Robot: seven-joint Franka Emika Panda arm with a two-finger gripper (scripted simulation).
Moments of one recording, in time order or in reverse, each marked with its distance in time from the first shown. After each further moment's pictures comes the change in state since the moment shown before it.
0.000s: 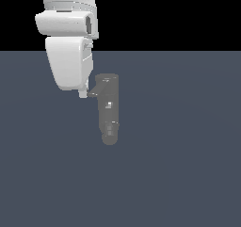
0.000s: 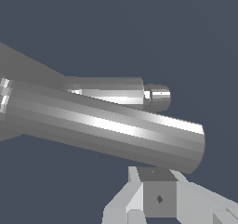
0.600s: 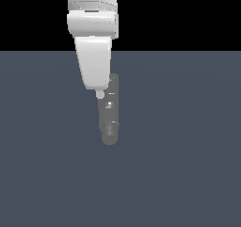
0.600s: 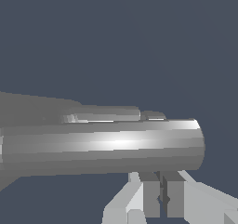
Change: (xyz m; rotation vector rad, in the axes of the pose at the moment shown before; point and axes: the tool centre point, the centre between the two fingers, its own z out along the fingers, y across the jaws) arm 0.039 0.004 0.000 -0.002 0.001 -0.013
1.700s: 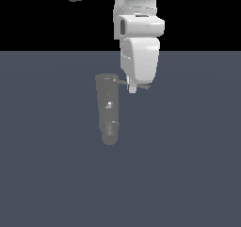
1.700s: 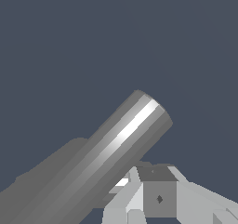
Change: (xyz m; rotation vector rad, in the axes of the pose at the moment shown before) arm 0.081 -0.023 0.000 -0.004 0.001 -0.004
